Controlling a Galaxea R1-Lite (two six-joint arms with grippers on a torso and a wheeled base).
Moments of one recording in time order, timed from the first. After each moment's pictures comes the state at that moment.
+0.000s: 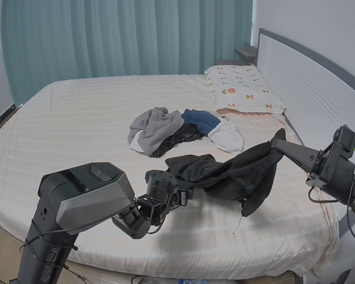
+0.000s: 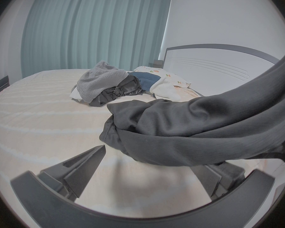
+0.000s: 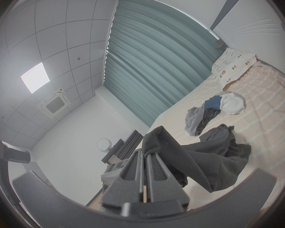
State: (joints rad) left arm -0.60 2.55 -1.16 -0.99 0.24 -0.29; right arm 0.59 1.31 -0.43 -1.02 0.21 0.79
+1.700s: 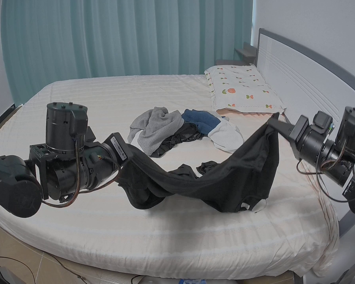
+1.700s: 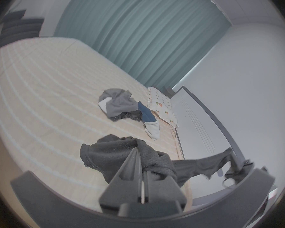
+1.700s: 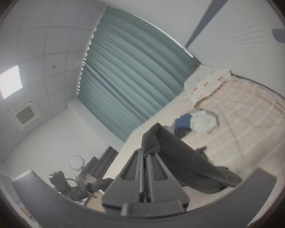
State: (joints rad) left arm -0.54 1.63 -0.79 -0.42 0.09 -0.88; right arm 0.38 1.61 -0.57 -1.03 0.11 0.78
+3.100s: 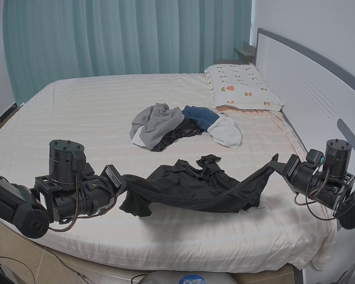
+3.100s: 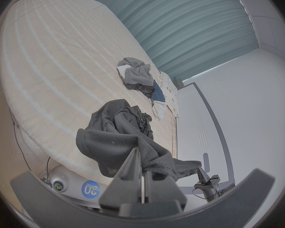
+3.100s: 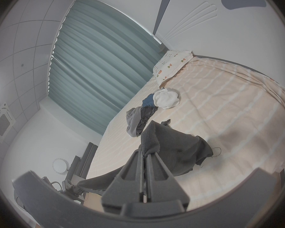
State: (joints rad) left arm -0.46 1.69 -0.57 -0.64 -0.07 -1.08; right arm 0.35 1.70 -0.42 -1.03 0.04 0.84
